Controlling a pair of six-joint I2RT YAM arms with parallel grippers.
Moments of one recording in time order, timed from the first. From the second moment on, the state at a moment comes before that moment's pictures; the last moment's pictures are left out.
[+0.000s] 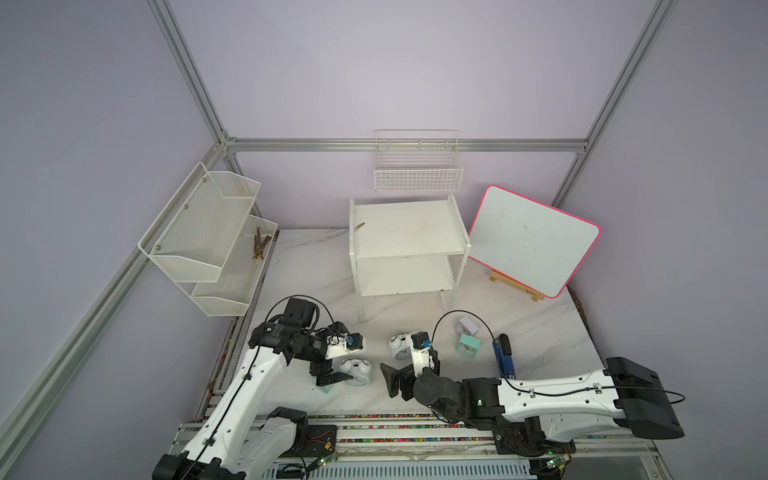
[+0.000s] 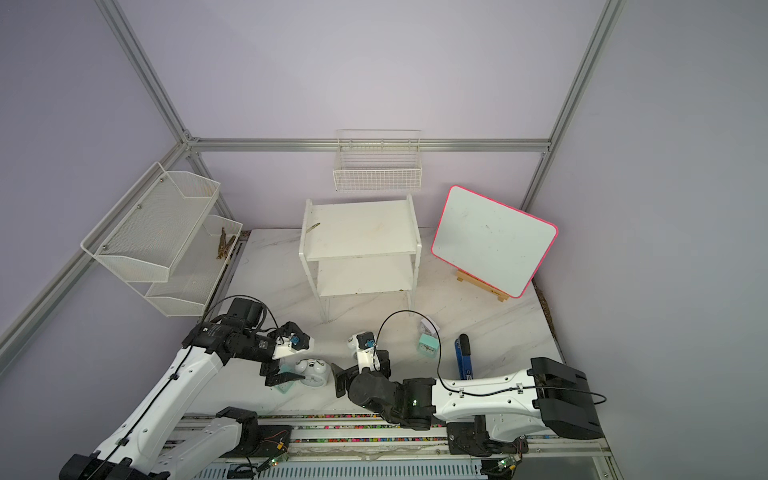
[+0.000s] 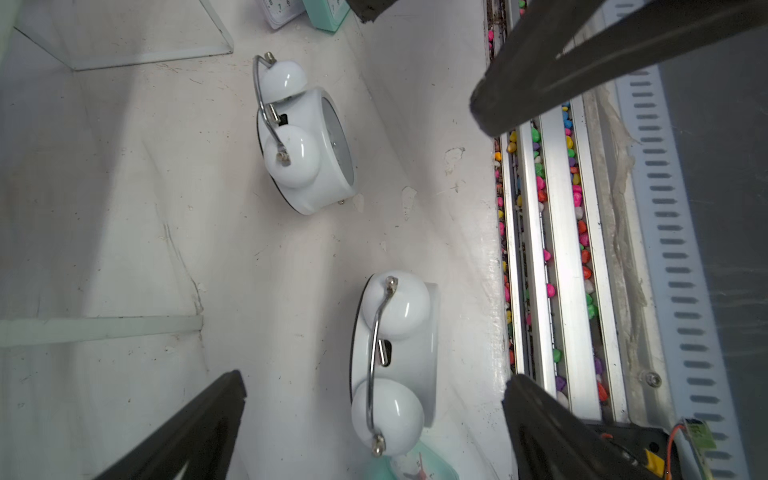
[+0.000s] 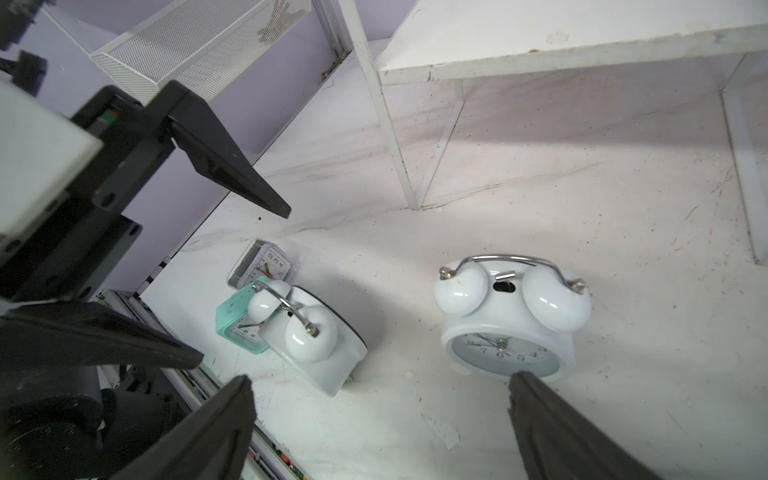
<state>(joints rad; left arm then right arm) -0.20 0.97 0.79 -1.07 0.62 1.23 1.45 1.30 0.70 0.05 0.68 0.75</state>
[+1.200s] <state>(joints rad) -0.37 1.19 0.71 -0.88 0.43 1.08 1.52 1.29 0.63 0.07 0.82 0.84</state>
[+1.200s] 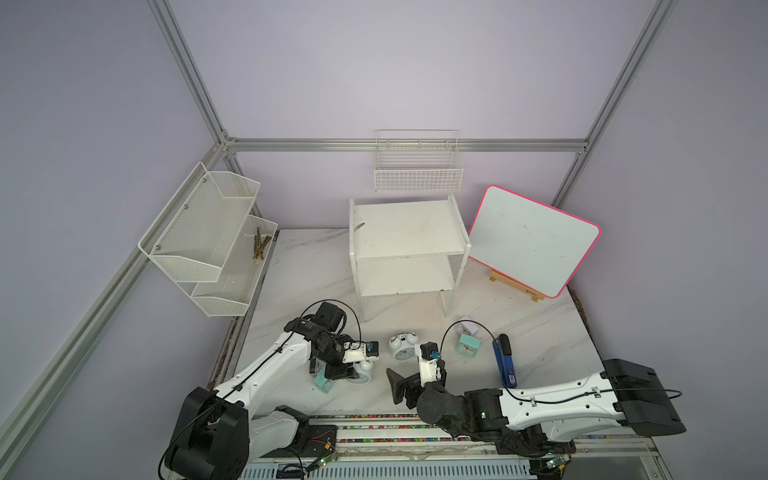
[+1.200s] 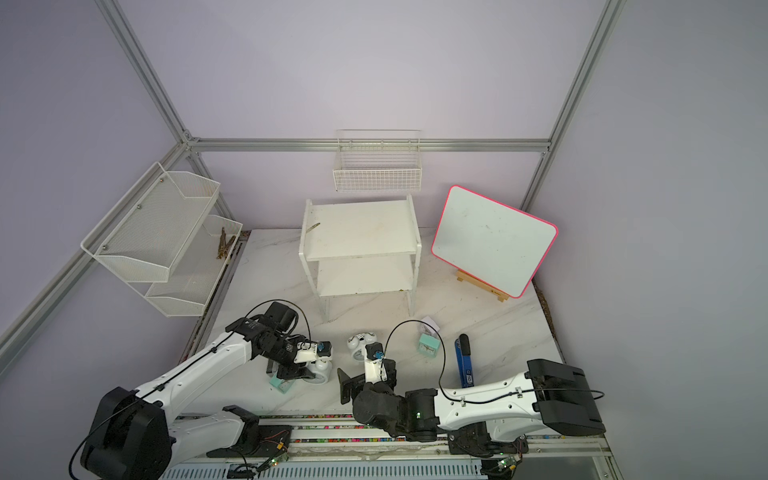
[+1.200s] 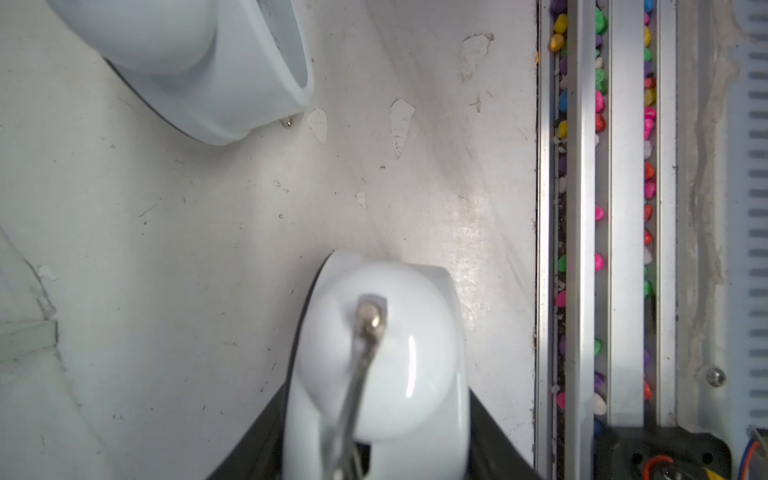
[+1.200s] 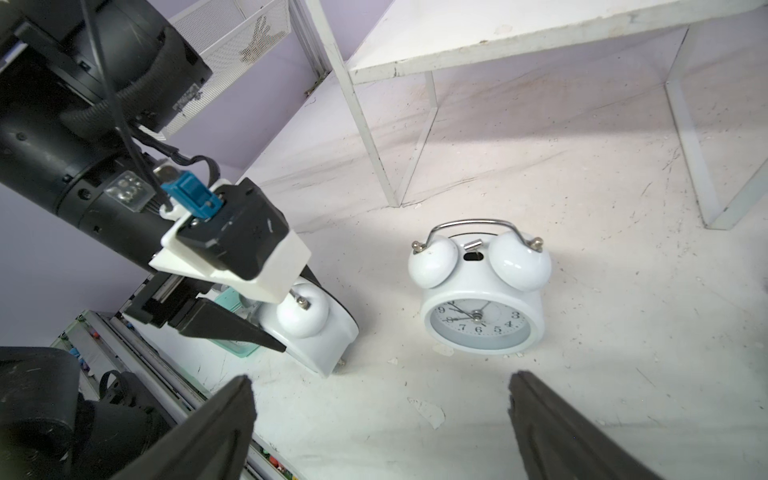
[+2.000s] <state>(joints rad) -0.37 1.15 1.00 -0.94 0.49 0.52 1.52 1.39 0.75 0.16 0.78 0.63</state>
